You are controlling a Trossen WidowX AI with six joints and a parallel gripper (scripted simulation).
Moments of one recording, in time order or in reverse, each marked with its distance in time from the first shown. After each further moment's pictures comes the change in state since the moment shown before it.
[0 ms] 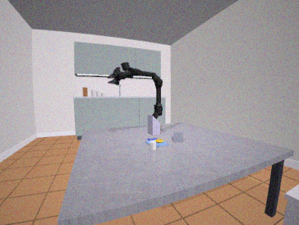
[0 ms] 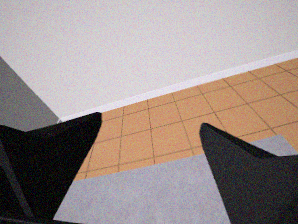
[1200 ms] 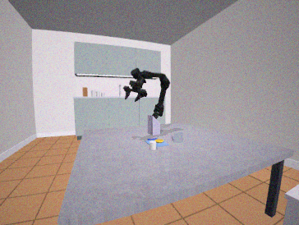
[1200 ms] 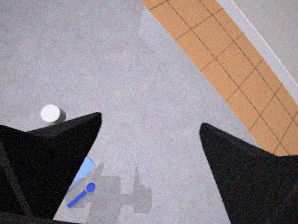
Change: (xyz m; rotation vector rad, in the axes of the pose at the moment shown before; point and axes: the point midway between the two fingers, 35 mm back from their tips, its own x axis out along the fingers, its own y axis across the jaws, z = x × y) arm -0.065 0.153 -0.265 -0.984 0.643 0.394
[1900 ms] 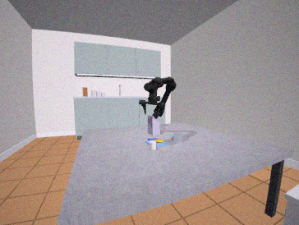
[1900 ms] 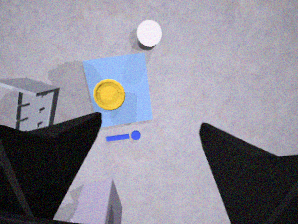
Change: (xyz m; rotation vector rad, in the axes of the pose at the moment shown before) arm 0.031 0.151 -0.086 -0.525 0.354 0.302
